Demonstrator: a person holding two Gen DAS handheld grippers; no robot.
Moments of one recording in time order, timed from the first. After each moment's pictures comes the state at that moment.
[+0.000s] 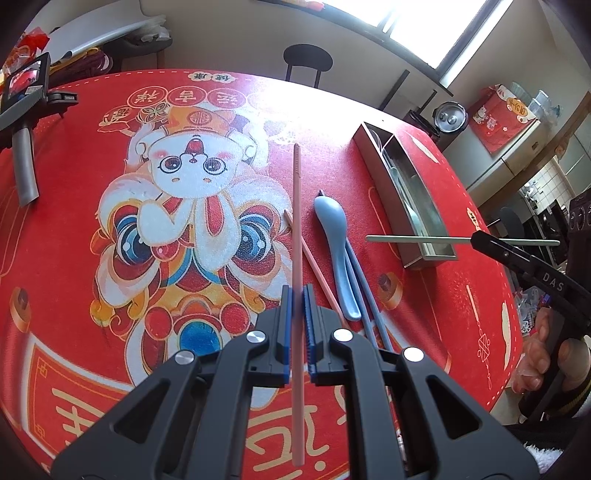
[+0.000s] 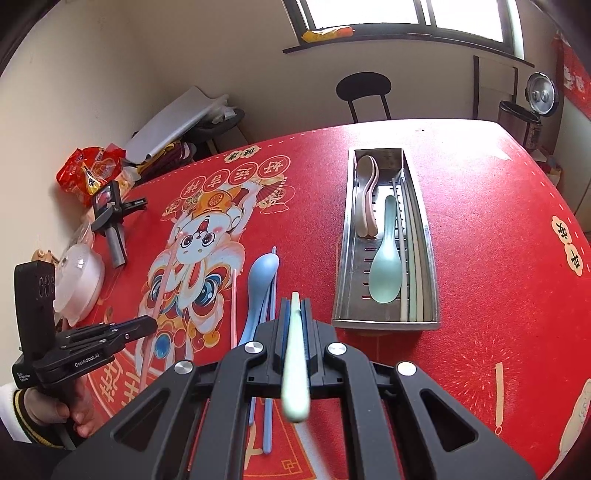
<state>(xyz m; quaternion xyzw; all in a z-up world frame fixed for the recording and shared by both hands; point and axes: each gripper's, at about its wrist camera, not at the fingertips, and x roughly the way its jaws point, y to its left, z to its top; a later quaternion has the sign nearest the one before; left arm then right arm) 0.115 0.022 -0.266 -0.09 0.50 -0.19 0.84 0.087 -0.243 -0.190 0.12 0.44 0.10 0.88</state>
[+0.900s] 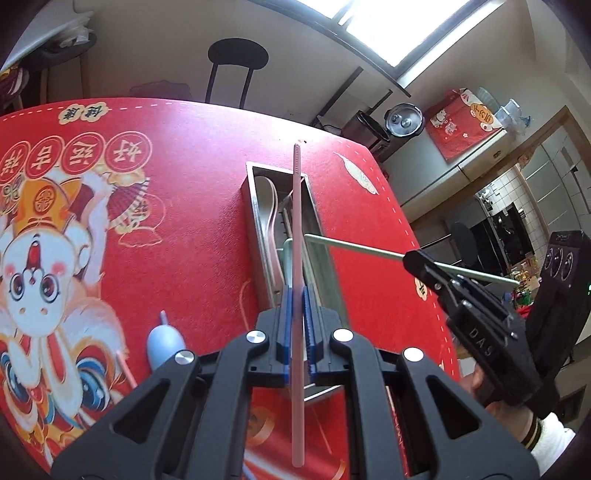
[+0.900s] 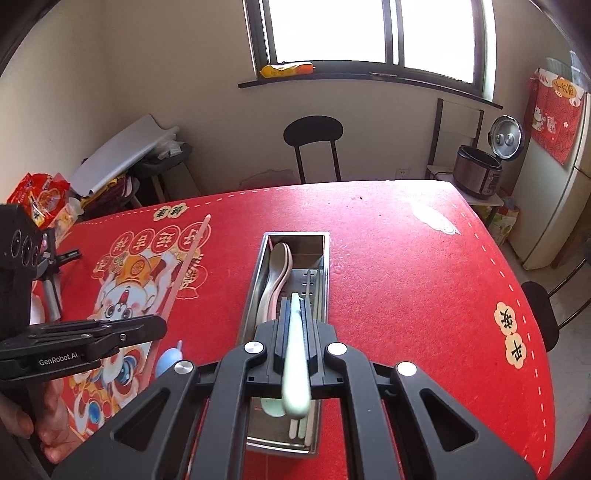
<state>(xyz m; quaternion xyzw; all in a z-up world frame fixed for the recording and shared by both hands) 0.253 -0.135 -0.228 -0.14 0.51 -0.29 0.80 0.188 -0.316 -0.164 0.05 0.41 0.00 0.91</state>
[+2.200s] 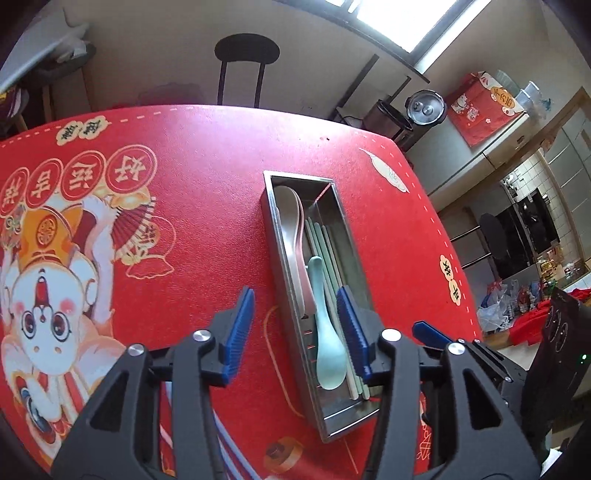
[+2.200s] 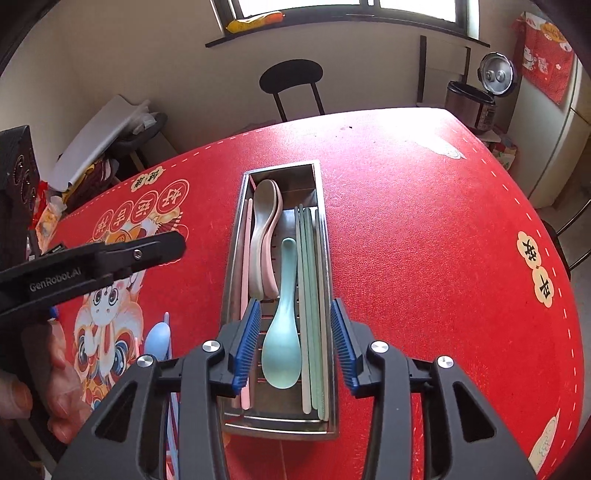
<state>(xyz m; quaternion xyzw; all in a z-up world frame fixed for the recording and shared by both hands) 0.280 -0.154 -0.235 -0.08 0.52 -0.25 0.82 0.174 -0.313 -0.209 0.12 0.48 -0.02 0.87</state>
